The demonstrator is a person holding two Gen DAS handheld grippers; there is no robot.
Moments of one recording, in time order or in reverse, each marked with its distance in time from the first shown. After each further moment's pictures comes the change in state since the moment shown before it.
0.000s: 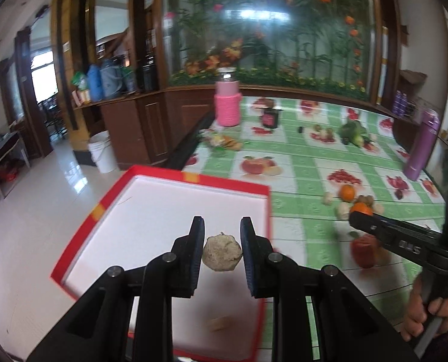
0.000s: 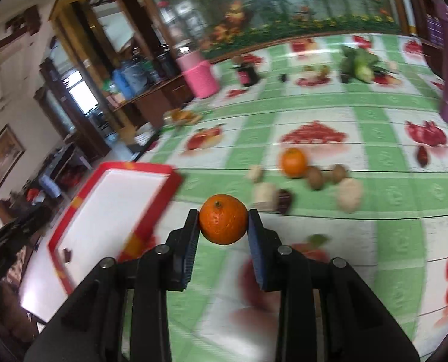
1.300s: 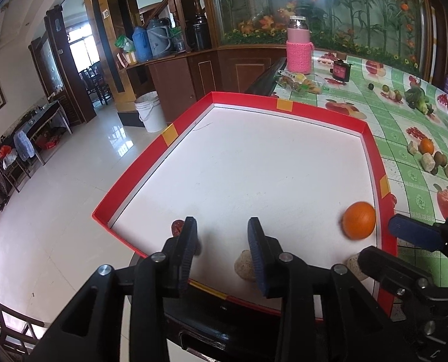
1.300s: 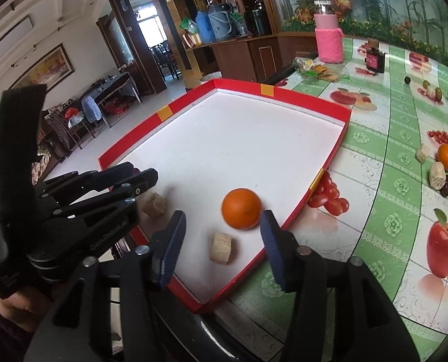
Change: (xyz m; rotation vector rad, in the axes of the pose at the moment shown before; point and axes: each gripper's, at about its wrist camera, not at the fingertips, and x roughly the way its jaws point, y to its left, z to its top) left arm 0.028 0.071 -0.064 -0.040 0.161 0.220; right arm 0.050 0.143 -0.070 -0.321 0.157 0.158
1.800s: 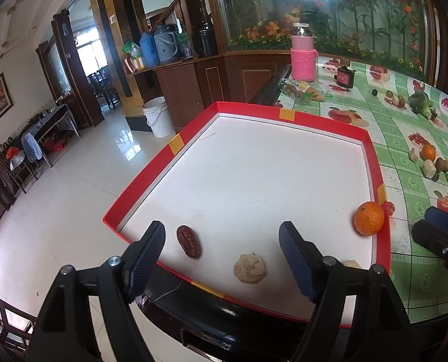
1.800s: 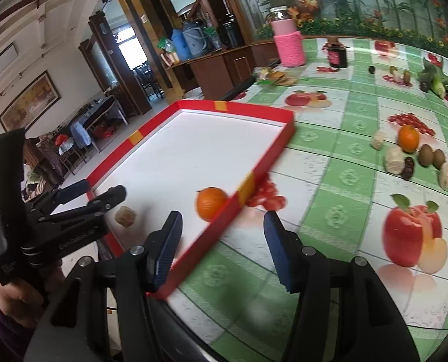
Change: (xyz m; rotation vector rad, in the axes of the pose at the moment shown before) left arm -0.009 -0.008 0.007 -0.002 -0.026 0.034; right arm -0.032 -0.053 -0.007 0.120 -0.068 -0.043
